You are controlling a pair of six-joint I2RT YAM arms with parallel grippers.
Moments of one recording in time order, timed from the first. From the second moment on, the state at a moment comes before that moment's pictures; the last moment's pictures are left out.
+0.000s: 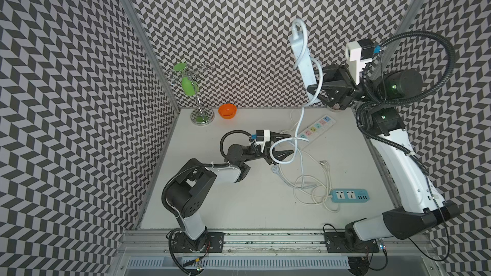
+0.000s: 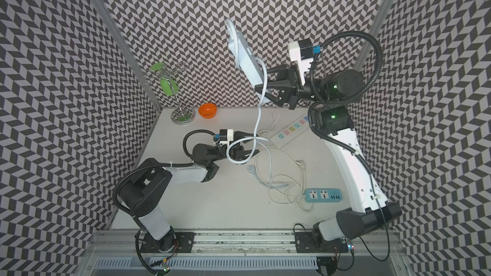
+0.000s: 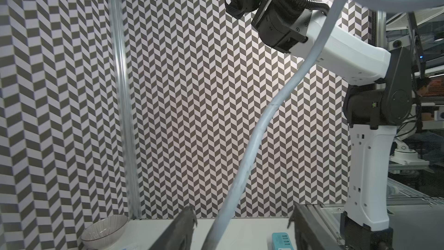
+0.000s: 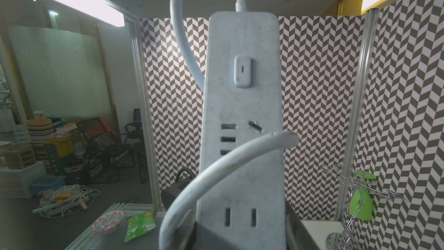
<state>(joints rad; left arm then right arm) -0.68 1.76 0.85 1.52 0.82 -0.38 0.29 1.47 1.85 0.36 -1.23 0.71</state>
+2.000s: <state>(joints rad) -0.11 1.54 2.01 -0.32 0.16 0.26 0.40 1.37 1.41 0.35 -1.54 0.40</state>
